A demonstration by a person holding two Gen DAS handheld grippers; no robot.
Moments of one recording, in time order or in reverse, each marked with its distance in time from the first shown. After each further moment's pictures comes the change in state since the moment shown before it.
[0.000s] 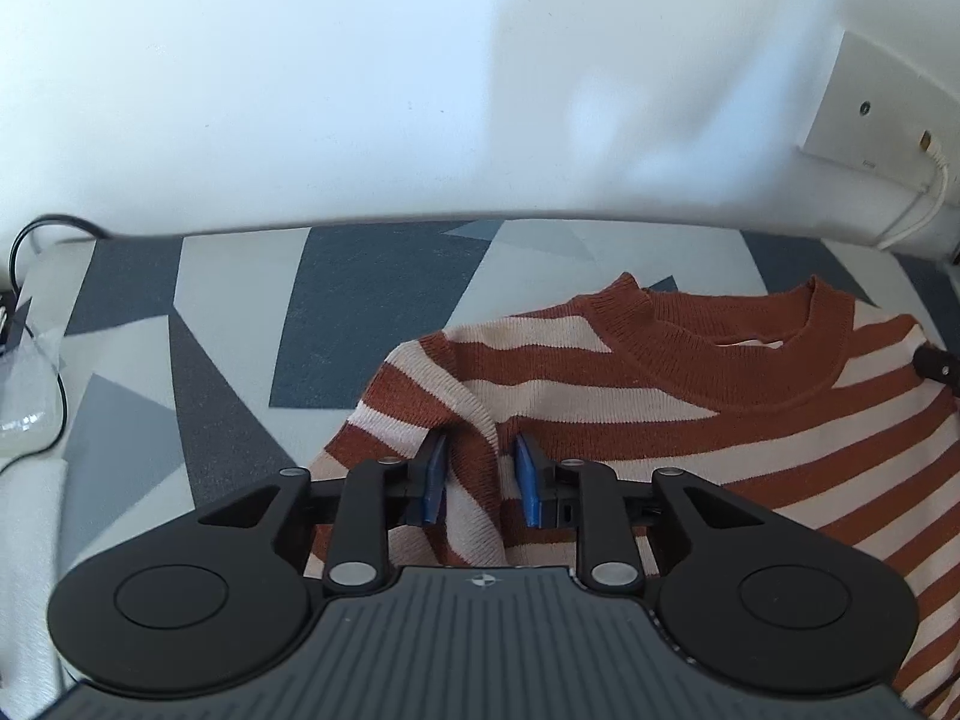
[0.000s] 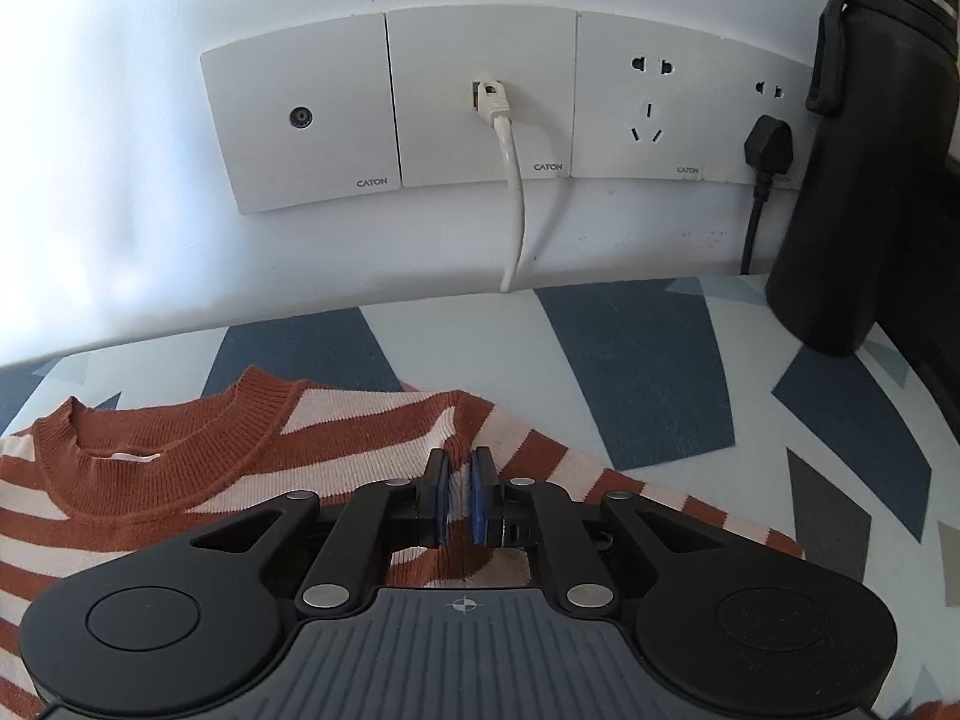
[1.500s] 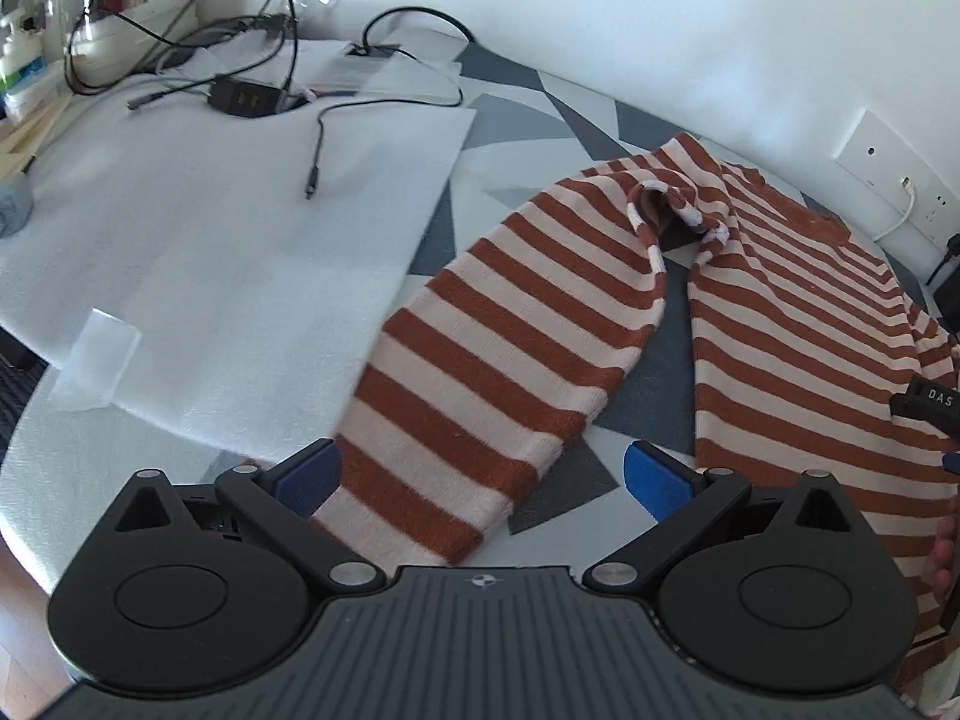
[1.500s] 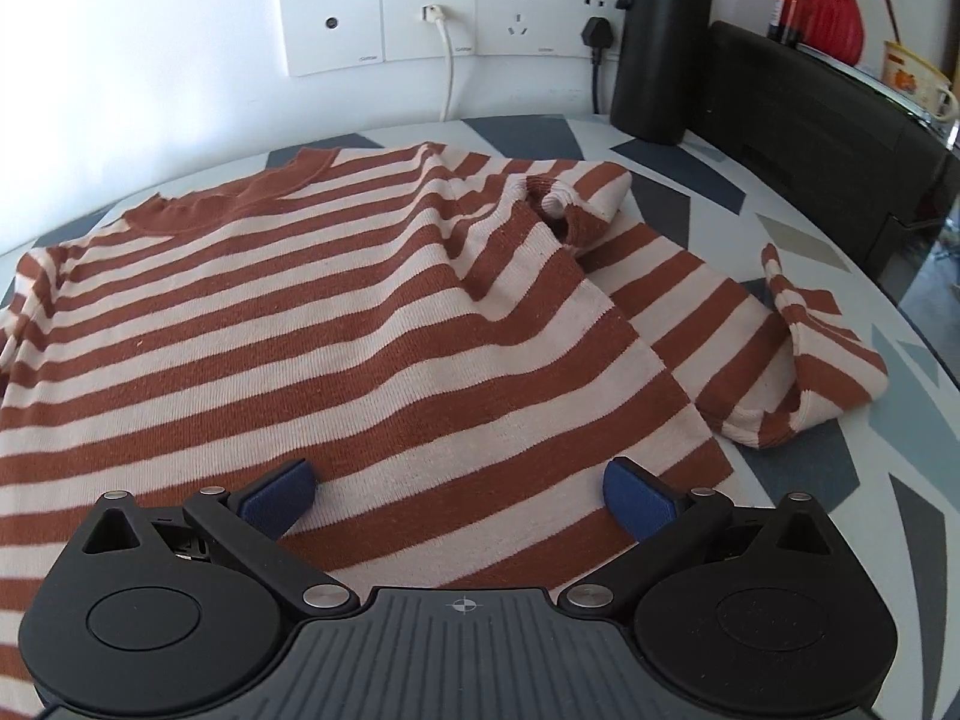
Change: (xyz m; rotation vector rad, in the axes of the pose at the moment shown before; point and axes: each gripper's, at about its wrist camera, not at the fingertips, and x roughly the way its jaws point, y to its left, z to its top) left arm -0.183 0.151 -0.285 -0.341 -0.076 0.005; right arm -0.137 0.052 -0.166 0.120 0.038 -0.173
